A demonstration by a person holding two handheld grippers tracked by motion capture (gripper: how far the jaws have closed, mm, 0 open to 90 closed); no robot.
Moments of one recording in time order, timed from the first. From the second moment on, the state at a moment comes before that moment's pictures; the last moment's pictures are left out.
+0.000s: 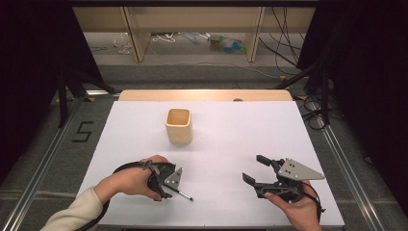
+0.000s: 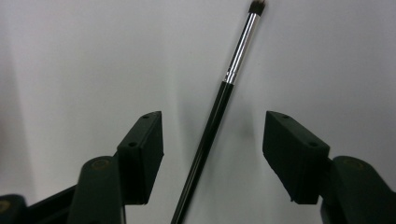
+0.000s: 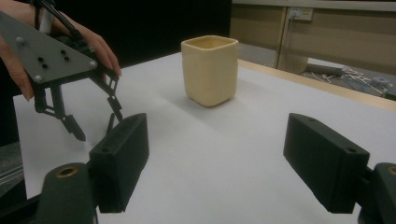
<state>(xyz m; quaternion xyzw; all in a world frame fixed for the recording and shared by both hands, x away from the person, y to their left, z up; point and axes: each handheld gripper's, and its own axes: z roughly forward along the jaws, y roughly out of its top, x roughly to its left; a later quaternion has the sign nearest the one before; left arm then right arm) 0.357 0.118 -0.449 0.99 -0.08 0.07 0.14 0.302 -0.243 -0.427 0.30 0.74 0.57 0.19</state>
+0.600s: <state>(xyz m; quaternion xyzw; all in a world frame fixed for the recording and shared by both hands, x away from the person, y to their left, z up) 0.359 0.100 -0.456 0.99 -0.10 0.02 0.11 0.304 -0.244 -0.427 0.29 0.74 0.57 0.20</state>
